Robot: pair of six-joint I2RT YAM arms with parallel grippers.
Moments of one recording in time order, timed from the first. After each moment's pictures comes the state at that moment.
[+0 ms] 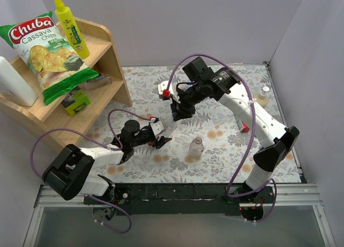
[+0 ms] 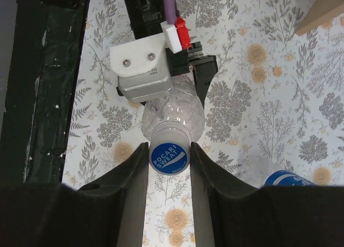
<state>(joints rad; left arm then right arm) -0.59 1.34 0.37 0.74 0.54 0.30 0.78 1.70 1.96 -1.25 -0.67 -0.85</state>
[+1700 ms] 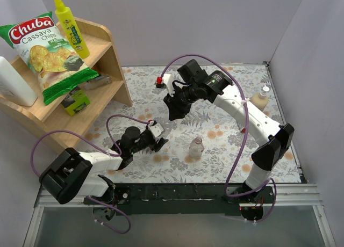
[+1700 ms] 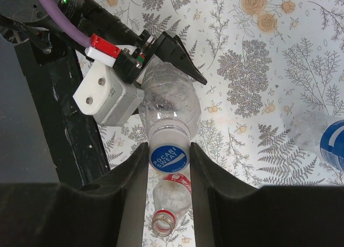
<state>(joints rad) -0.66 1.29 0.29 0.76 0.29 0.22 0.80 1.73 1.89 -1.09 -0.49 -0.31</state>
